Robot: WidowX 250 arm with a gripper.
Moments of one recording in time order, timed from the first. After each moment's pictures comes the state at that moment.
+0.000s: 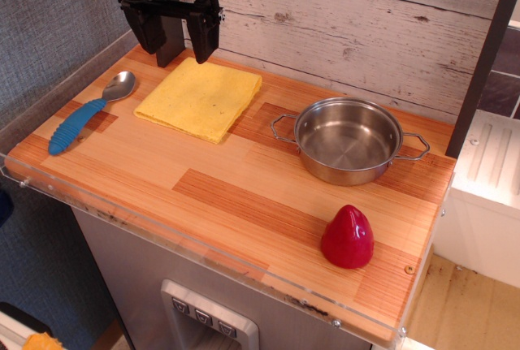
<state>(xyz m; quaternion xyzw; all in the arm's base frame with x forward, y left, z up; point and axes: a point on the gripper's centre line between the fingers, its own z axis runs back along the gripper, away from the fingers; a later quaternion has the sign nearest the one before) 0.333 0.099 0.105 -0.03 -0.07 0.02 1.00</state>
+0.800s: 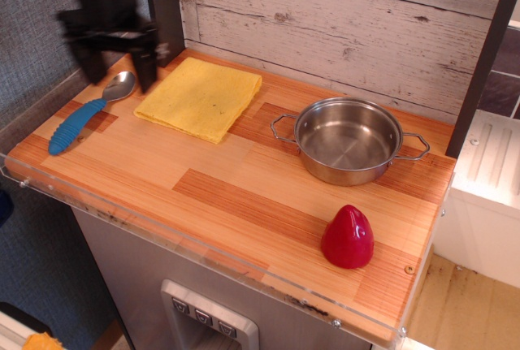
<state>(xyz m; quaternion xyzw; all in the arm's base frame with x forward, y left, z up) 0.292 0.164 0.075 -0.01 -0.05 0.08 1.00</state>
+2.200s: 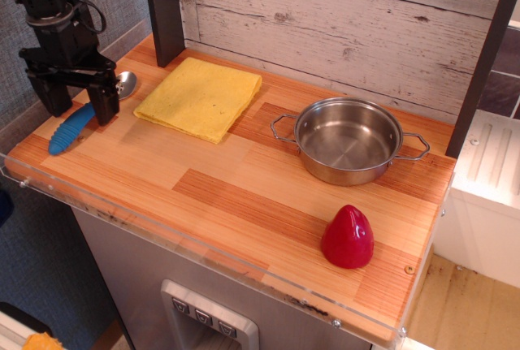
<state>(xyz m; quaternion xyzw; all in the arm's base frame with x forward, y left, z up) 0.279 0.201 0.035 0.01 -0.03 0.08 1.00</state>
